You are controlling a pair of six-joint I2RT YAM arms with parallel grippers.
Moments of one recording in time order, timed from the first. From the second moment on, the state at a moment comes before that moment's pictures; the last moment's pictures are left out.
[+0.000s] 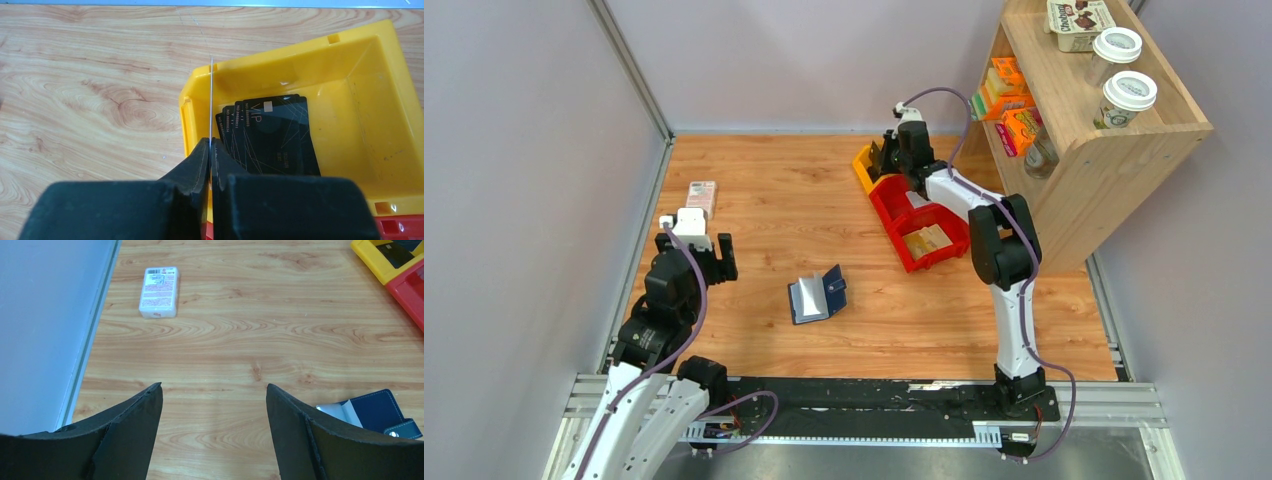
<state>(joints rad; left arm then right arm) -0.32 0.50 0.72 -0.53 -0.35 -0.08 0.38 2.22 1.73 0.07 -0.03 0.34</state>
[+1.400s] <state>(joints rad) -0.32 0.63 0.65 -0.68 -0.13 -0.49 0.97 1.77 1.50 -0.39 0.20 0.33</state>
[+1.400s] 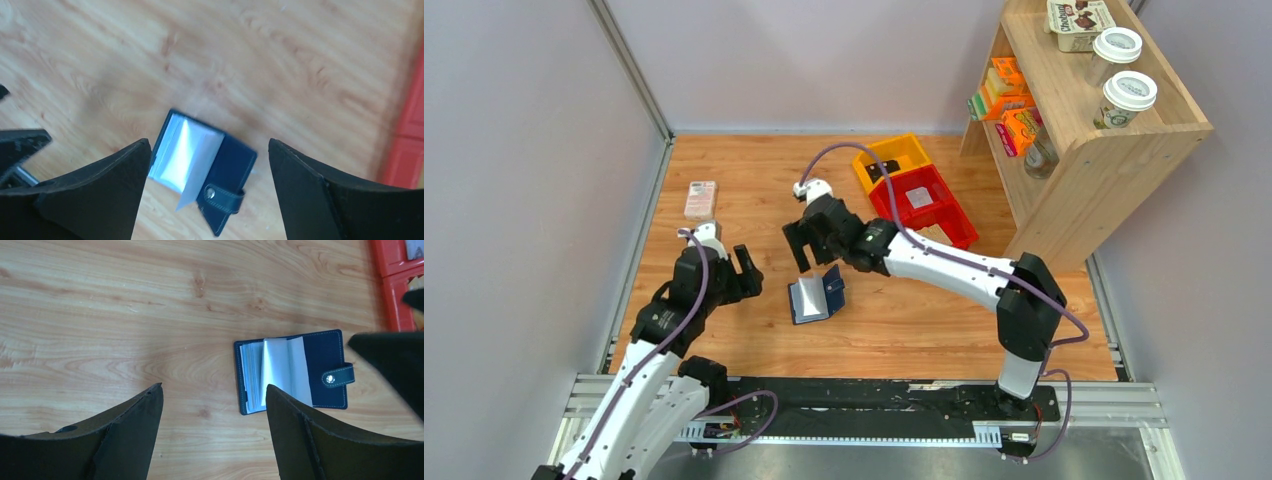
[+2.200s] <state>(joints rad) -0.32 0.46 0.63 -0.76 -0.06 -0.56 1.10 2.09 1.61 -0.63 0.37 0.61</state>
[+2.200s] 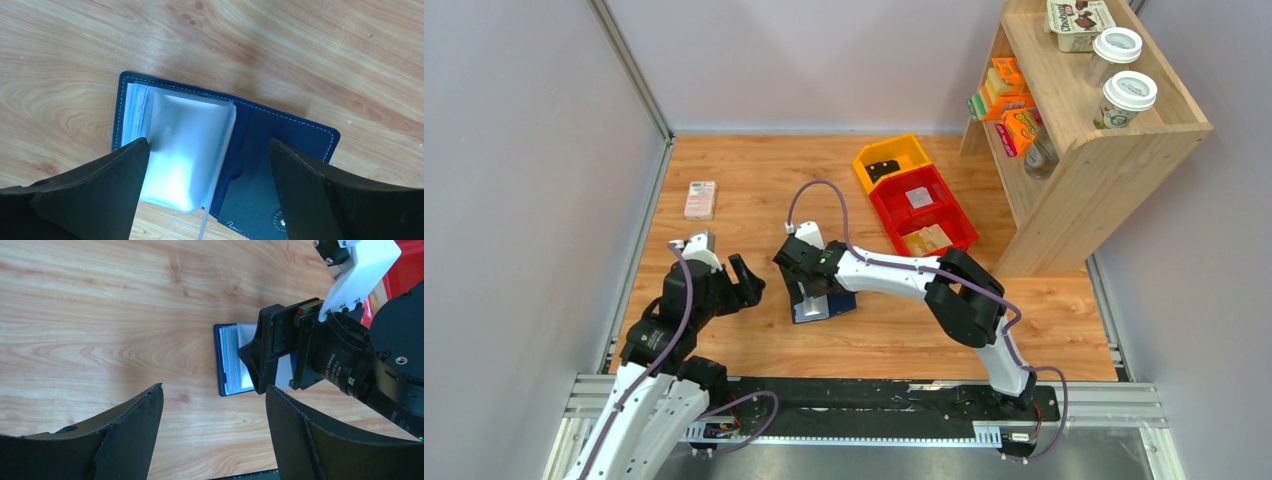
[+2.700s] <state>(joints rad) -0.32 0.69 0.57 -0.59 0.16 -0.58 0.98 1.93 1.26 -0.29 0.14 0.62</state>
